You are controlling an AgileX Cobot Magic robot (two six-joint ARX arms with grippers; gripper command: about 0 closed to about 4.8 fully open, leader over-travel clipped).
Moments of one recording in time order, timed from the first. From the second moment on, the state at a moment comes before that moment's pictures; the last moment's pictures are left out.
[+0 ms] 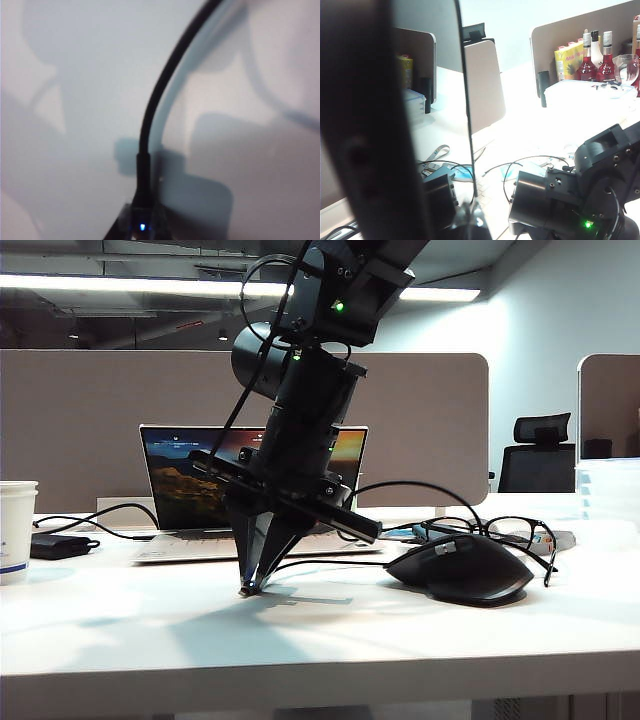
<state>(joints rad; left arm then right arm) -0.43 0.55 0.68 -0.03 0.15 0.19 0.76 2.16 1.67 -0.67 -0.11 1.09</state>
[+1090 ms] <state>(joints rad) -0.43 0.55 0.68 -0.03 0.15 0.19 0.68 2.06 1.66 -0.78 -0.28 0.52</state>
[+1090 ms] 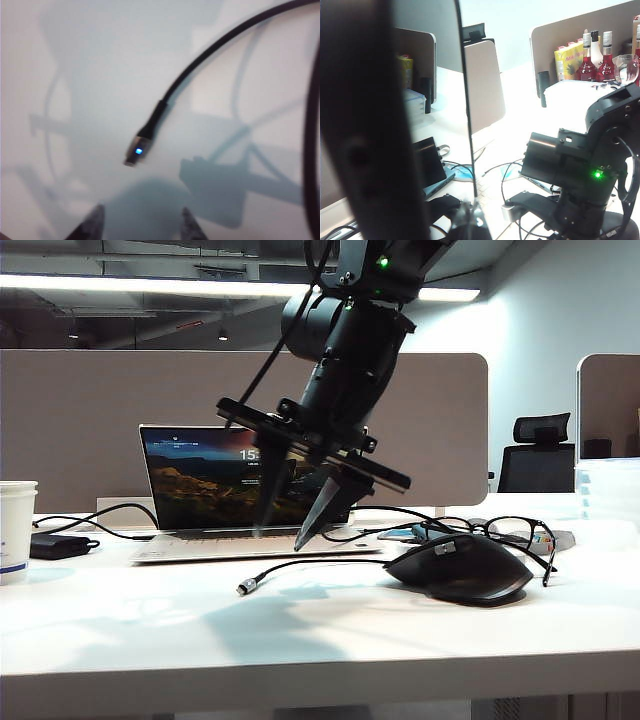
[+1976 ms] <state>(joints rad) -0.43 0.55 0.68 -0.03 0.15 0.16 0.74 2.13 1.66 -0.66 -0.13 0.70</state>
